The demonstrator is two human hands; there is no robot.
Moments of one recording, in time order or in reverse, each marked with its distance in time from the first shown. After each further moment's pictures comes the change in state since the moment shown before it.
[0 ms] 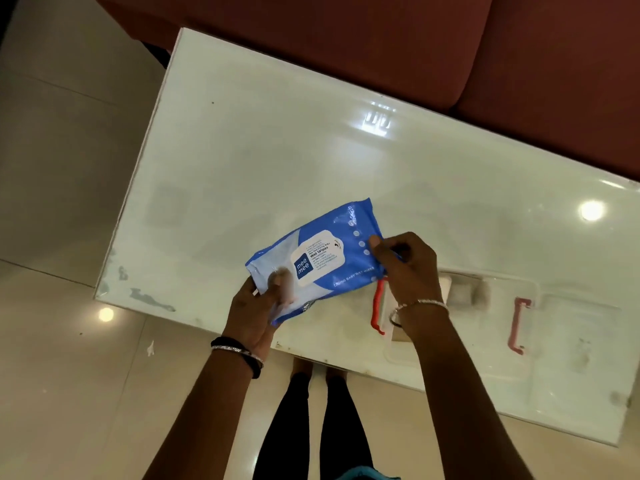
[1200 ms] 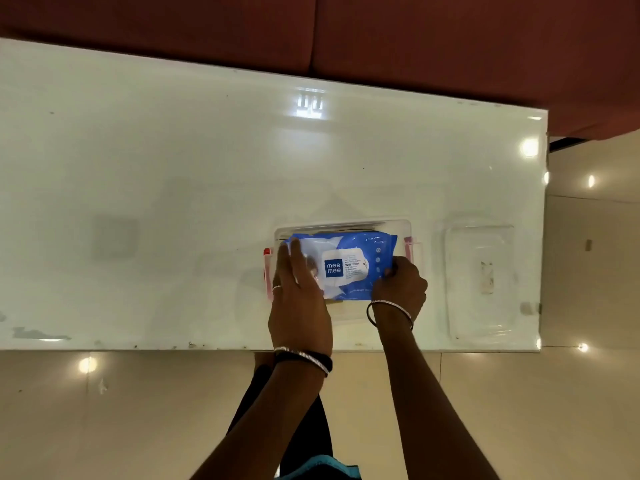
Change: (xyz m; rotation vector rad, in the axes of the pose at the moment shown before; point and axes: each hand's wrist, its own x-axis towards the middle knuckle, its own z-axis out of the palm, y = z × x) left_hand -0.053 -0.108 0.203 1.504 0.197 0.466; right_hand -0.012 0.116 -0.144 -0.498 0.487 0.298
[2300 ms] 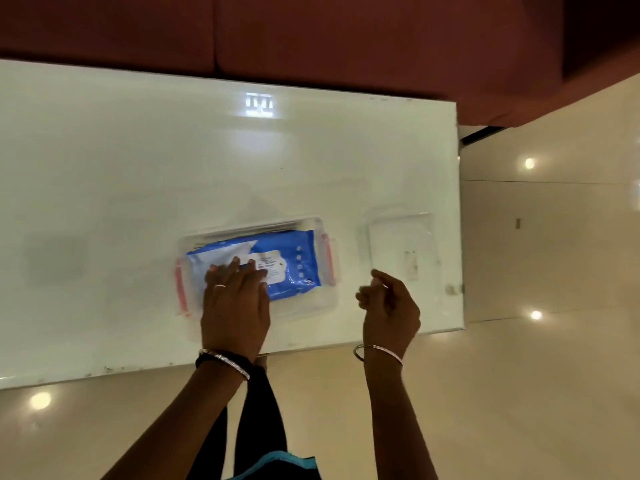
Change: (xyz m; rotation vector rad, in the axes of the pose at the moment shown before) left_hand 0.001 0.018 0.021 0.184 -0.075 0.376; right_hand 0.010 0.082 -0.076 0.665 0.181 -0.006
